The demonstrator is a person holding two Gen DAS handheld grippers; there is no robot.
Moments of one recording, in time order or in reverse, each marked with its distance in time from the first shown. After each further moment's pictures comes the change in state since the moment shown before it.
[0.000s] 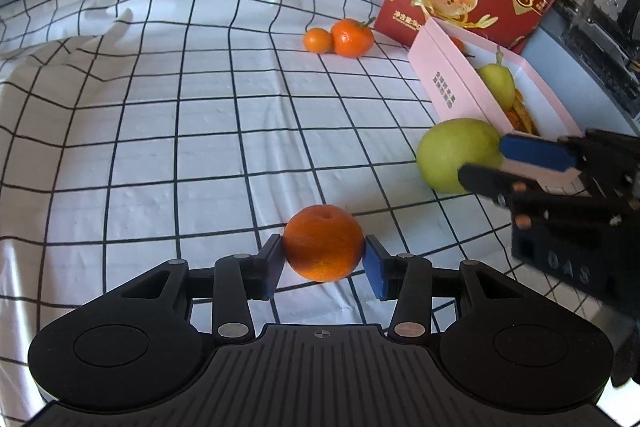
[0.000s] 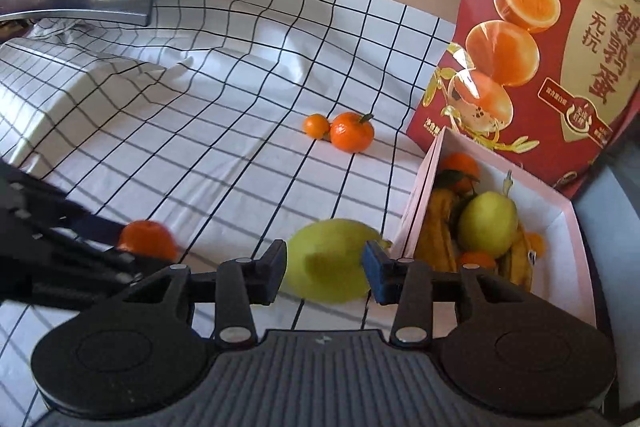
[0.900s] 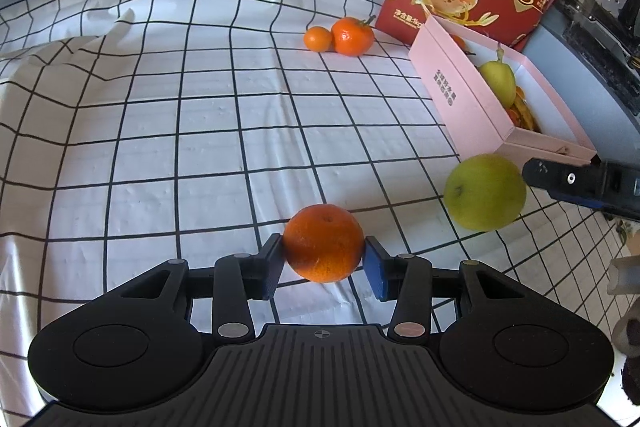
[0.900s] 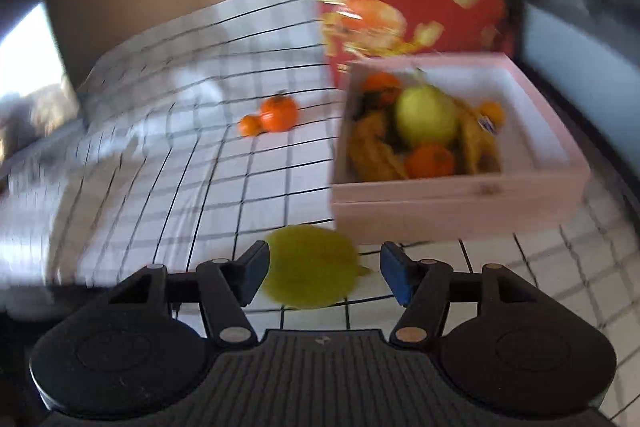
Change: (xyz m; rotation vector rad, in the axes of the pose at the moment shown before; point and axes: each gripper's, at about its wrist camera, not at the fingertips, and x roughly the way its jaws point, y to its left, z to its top) left arm -0.002 0.001 -0.002 0.004 0.002 0.001; right arm -0.013 -0.084 -0.048 0.642 0.020 0.082
